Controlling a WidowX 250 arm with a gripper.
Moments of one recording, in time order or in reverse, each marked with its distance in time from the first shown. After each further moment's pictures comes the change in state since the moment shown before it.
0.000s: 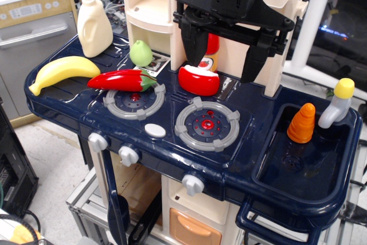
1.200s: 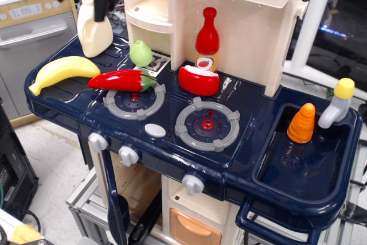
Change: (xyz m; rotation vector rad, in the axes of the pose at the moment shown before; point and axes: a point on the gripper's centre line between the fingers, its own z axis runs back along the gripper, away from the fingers) arm 0.030 0.178 -0.002 0.220 -0.087 -0.033
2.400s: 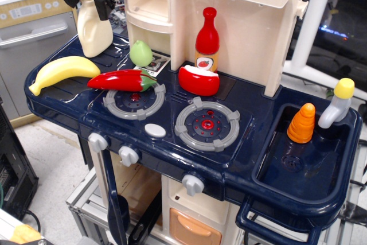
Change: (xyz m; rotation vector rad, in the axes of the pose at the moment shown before) arm 0.055 0.035 -0.082 -0.077 -0.189 0.046
